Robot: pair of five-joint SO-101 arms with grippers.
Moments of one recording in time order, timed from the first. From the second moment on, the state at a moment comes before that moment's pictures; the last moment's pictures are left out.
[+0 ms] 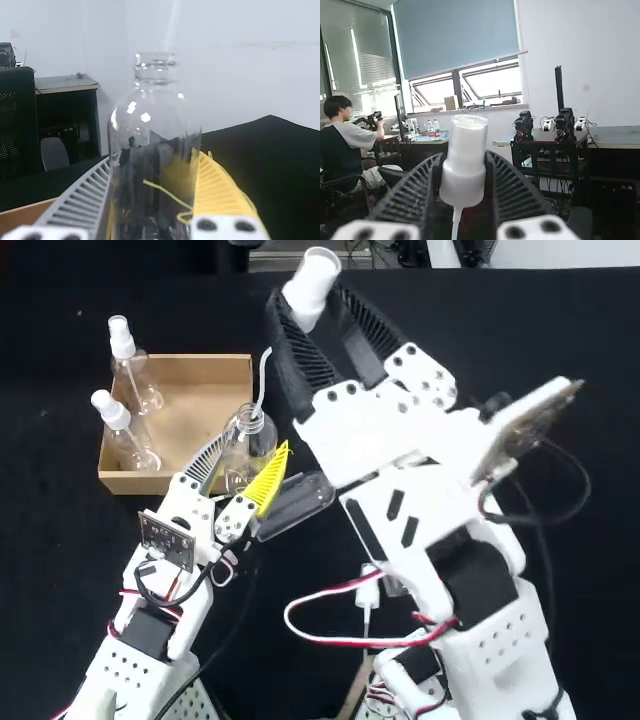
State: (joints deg) left arm 19.1 -94.7 96.5 -3.8 -2.6; right arm -29.5 -51.8 24.1 19.7 -7.9
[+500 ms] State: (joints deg) left arm 19.1 -94.7 96.5 -4.7 -2.6; right arm -34.4 -46.5 24.1 24.1 -1.6
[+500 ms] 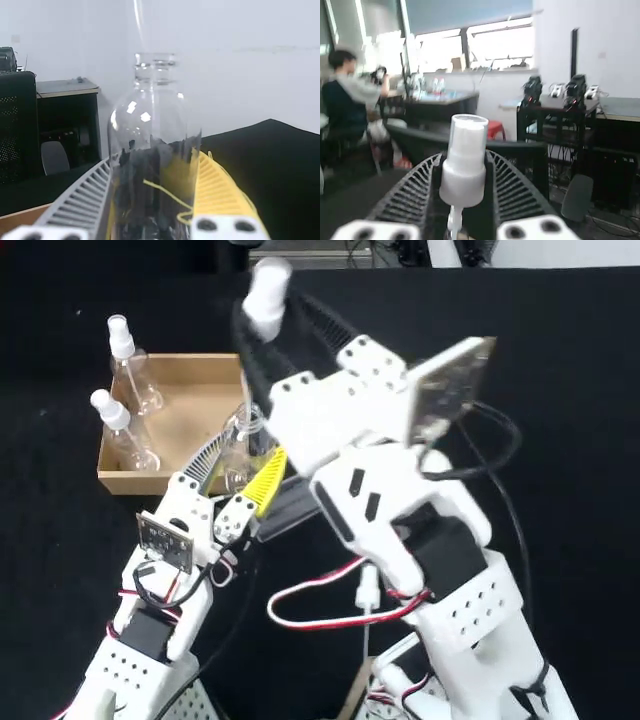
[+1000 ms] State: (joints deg) left arm 12.5 -94.7 96.5 -5.8 -2.6; right arm -40.9 -46.6 24.0 38.0 13.0
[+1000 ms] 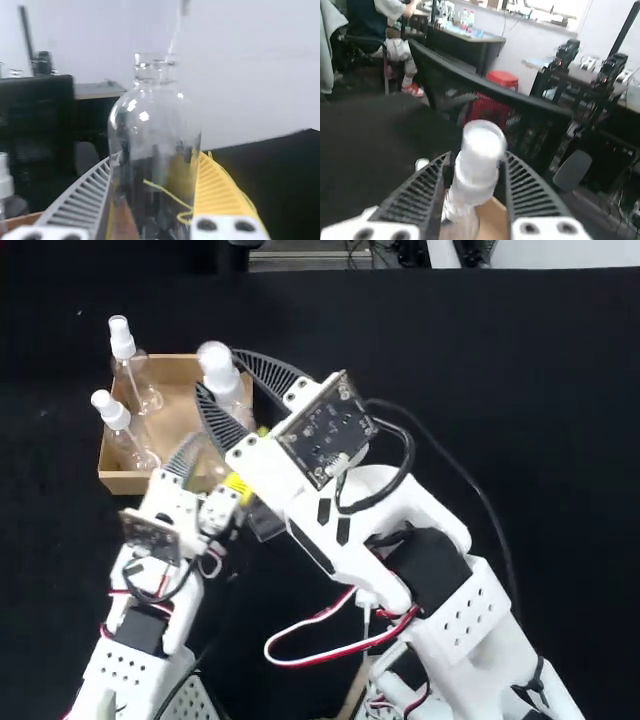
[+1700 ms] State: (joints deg) left arm 8.7 -94.7 96.5 -7.3 -2.6; right arm -41.1 -47.3 18.9 40.0 12.9
